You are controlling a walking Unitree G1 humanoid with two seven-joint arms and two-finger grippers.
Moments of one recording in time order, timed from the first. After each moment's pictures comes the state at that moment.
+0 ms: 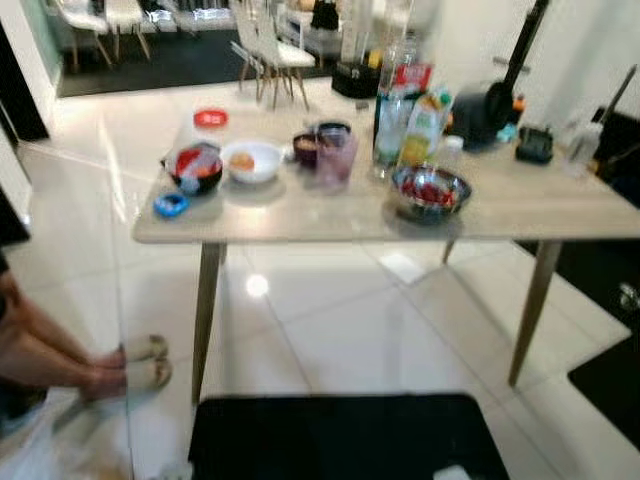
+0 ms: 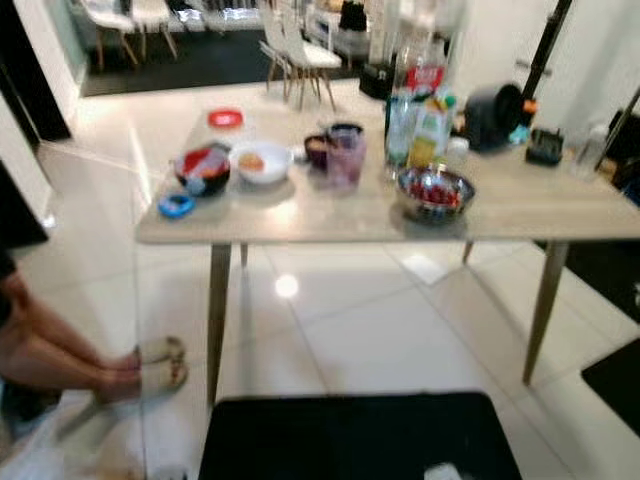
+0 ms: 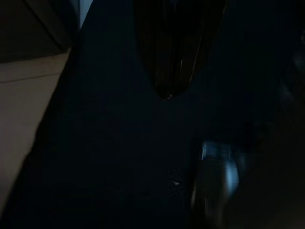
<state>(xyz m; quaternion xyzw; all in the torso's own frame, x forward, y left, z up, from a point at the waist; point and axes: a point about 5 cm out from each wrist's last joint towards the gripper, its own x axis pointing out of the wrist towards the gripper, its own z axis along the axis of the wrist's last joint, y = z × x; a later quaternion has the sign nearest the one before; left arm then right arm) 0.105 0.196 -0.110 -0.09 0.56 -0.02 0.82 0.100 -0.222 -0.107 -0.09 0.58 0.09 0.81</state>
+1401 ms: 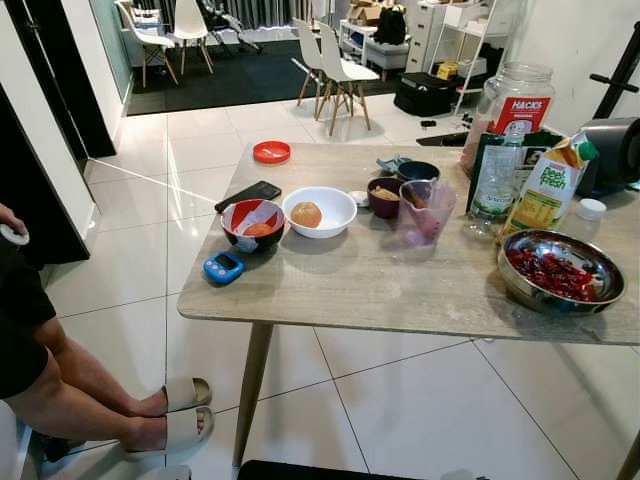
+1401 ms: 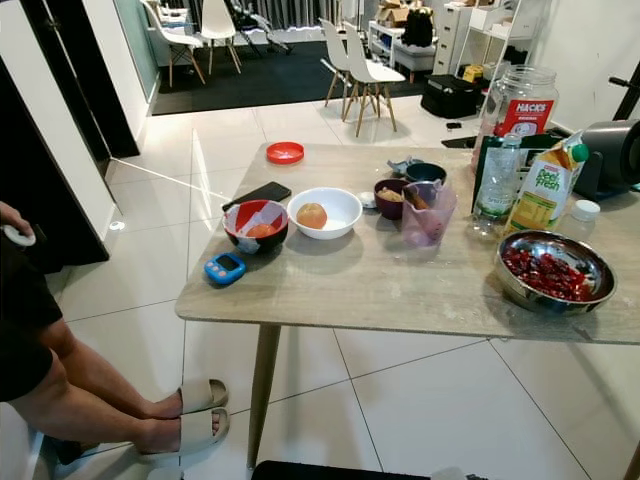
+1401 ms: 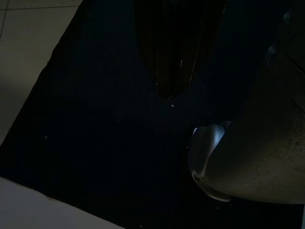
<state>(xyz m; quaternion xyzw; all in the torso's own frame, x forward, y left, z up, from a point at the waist) 0.109 0.195 -0.109 -0.08 0.55 -0.01 0.83 0.108 -0.227 -0.104 -0.10 0.57 0.08 0.81</state>
